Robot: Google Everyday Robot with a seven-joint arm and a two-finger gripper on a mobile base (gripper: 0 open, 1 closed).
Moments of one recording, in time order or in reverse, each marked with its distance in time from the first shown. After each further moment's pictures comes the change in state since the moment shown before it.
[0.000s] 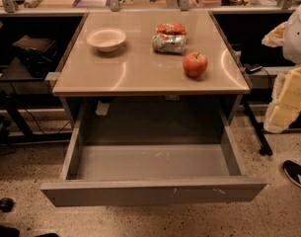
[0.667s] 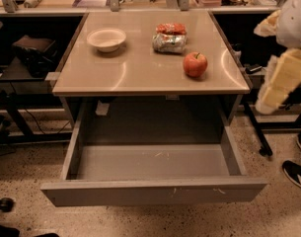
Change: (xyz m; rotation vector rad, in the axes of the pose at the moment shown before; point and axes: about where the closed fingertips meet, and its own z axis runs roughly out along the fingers) arm -0.012 -0.032 0.007 -0.007 -0.076 -0.016
